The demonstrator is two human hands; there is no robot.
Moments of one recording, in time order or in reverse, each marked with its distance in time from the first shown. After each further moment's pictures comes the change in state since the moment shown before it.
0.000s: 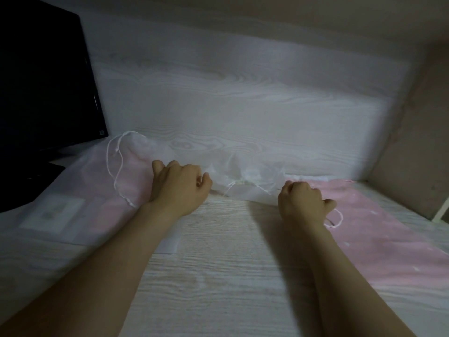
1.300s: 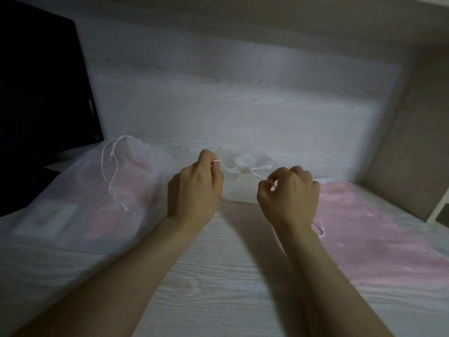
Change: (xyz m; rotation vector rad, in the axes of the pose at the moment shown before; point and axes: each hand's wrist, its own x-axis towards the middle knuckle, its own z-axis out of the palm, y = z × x) left_hand -0.017 0.056 -0.017 -0.351 0.428 0.045; right_hand -0.023 -0.024 -0.021 0.174 0.349 -0.340
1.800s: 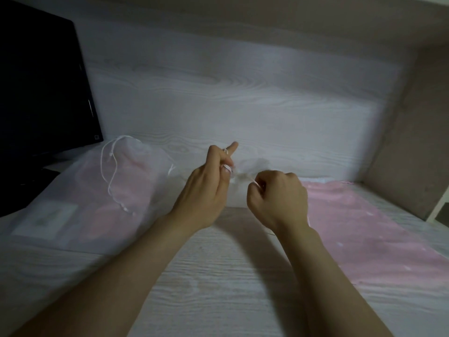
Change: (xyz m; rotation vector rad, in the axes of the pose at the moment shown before) left_hand 0.003 0.002 -0.003 -0.496 -0.323 0.094; right_hand -0.004 -0.015 -0.017 0.140 -0.150 -0.170
